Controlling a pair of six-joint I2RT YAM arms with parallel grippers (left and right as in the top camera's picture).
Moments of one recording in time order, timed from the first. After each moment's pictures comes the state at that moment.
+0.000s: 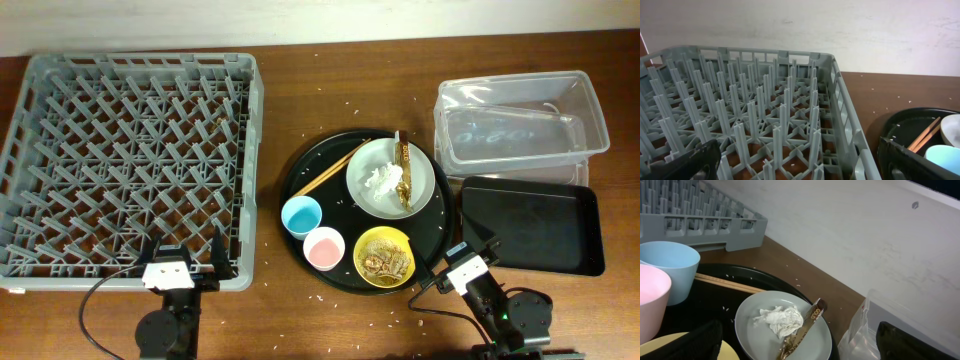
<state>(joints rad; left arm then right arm) -0.06 0.01 0.01 -0.07 -0.08 -0.06 0.03 0.01 0.01 -0.04 -0.42 -0.42</state>
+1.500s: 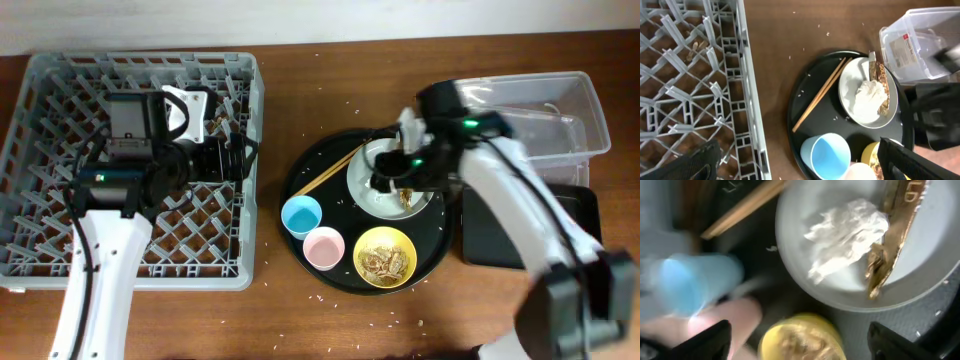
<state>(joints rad) -0.06 1.38 1.37 -0.87 0.39 -0.06 0.25 1.74 1.39 -1.03 -0.28 0.20</state>
